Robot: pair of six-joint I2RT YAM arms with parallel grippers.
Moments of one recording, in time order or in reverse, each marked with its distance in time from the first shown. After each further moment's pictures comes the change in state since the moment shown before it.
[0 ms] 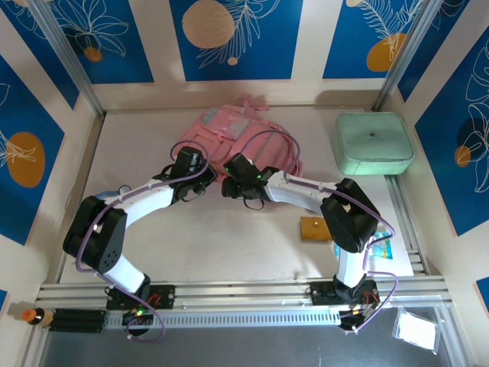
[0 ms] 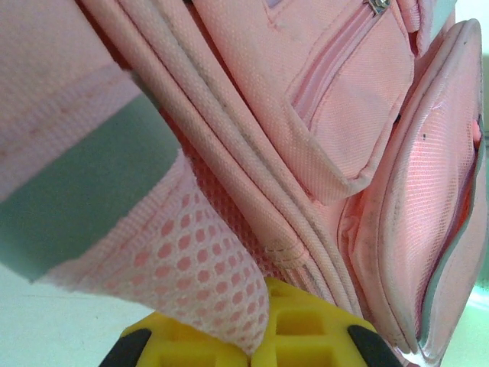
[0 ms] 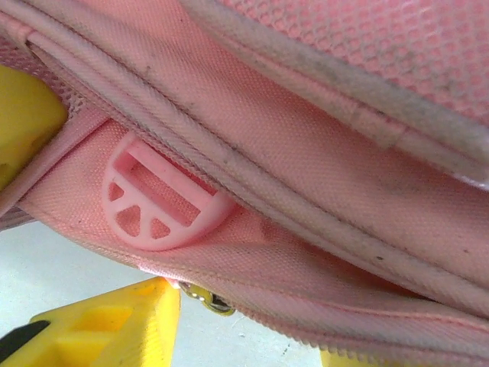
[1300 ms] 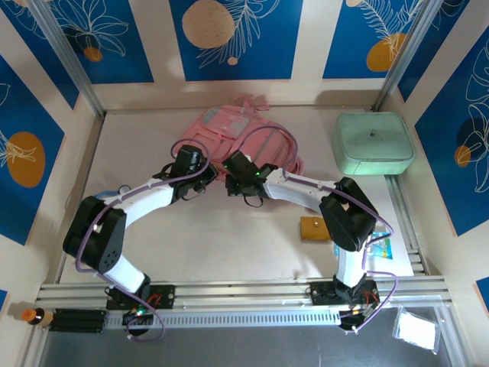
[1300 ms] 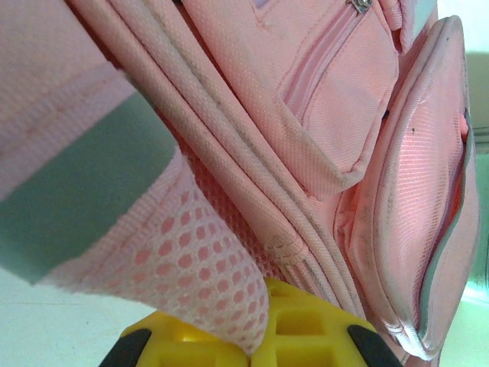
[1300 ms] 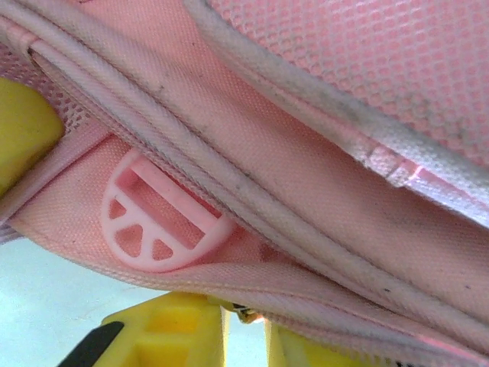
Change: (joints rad) left arm 0.000 0.000 0.015 -0.003 0.003 0.019; right arm -0.005 0.017 0.046 -0.034 0.045 -0.078
